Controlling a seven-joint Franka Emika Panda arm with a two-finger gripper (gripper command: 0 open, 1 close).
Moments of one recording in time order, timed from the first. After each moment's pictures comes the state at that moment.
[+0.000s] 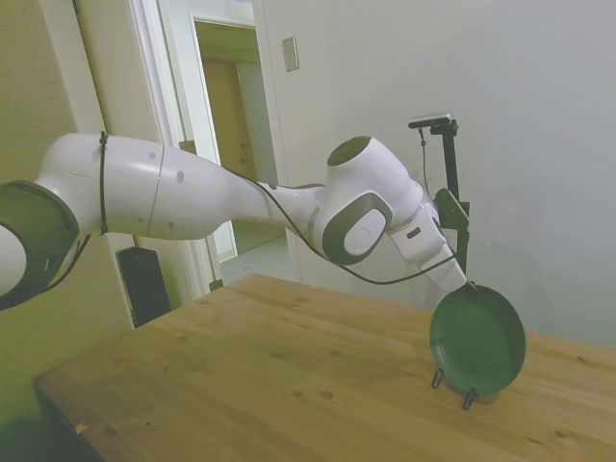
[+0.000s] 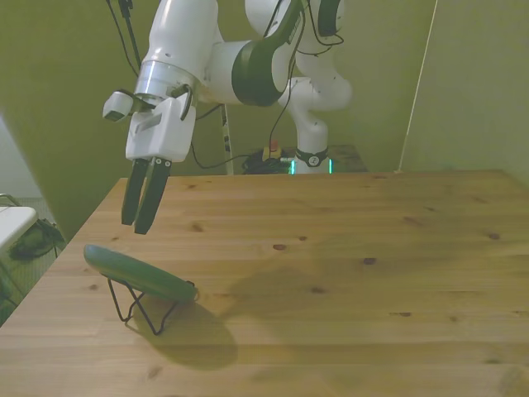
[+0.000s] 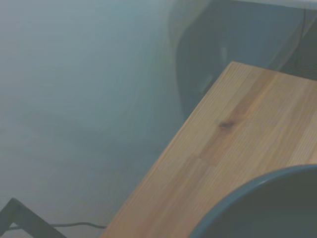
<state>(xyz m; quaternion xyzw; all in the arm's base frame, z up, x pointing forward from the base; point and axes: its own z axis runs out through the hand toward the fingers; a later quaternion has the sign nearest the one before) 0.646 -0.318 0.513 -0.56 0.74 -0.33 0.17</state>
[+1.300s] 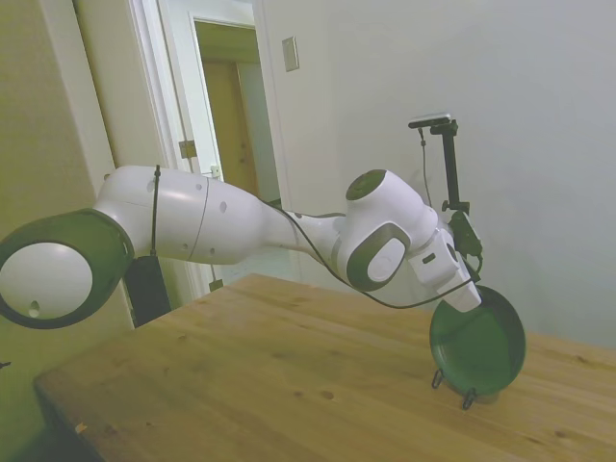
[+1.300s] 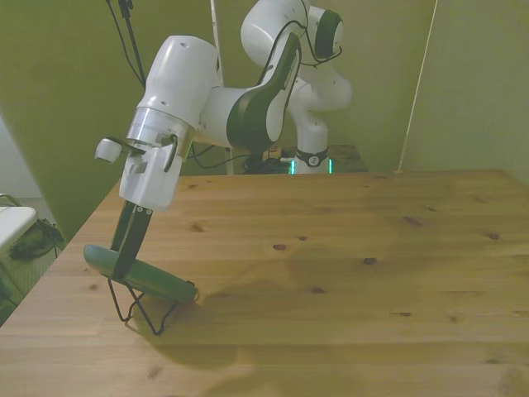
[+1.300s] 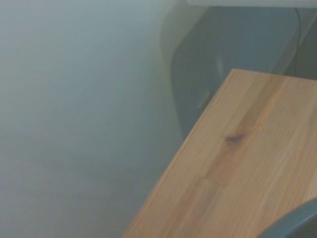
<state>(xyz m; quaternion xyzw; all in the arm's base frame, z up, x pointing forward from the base) 0.679 -0.332 0.472 -0.53 0.75 -0.35 0.17</state>
